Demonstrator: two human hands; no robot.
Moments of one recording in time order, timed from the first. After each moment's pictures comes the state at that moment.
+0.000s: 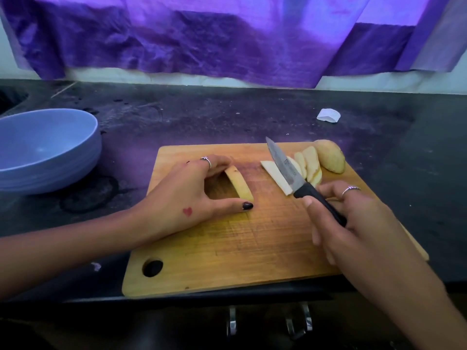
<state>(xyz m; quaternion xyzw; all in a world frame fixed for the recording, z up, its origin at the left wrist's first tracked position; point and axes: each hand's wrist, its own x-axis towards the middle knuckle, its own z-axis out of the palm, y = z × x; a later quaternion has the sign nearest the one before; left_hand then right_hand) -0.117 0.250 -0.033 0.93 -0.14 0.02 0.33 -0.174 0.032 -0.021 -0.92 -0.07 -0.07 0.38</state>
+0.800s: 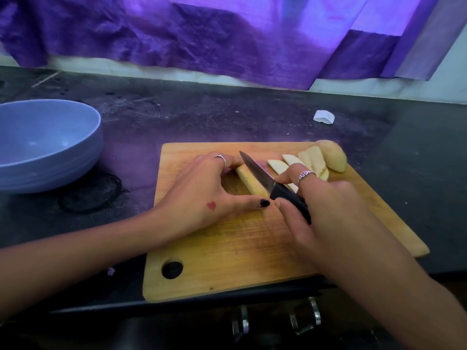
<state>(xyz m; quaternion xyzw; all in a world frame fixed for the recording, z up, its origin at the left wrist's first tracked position) -0.113 0.248 -0.039 0.92 -0.15 0.06 0.35 -0.176 0.087 0.001 -0.97 -0.11 -0.06 0.18</state>
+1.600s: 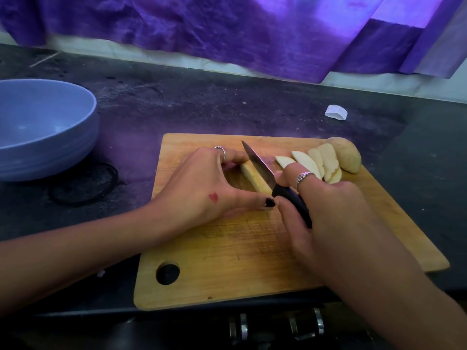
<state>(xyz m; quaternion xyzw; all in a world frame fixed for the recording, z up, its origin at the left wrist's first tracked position) -0.109 0.251 -0.039 0.90 -0.12 0.04 0.42 -0.166 0.097 -0.001 -0.97 -0.14 -0.06 0.17</state>
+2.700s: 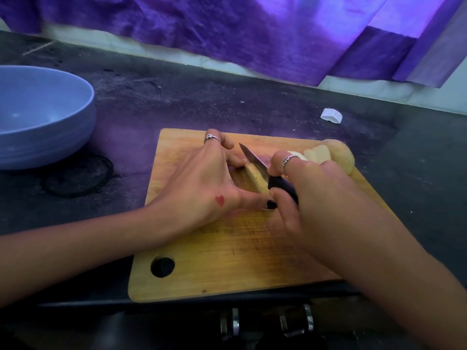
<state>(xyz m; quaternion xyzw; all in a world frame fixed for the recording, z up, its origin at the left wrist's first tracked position) -0.106 0.243 -0.044 0.89 -0.07 0.04 0.45 -0.156 0.103 0.018 -0.99 -0.12 0.04 0.10</state>
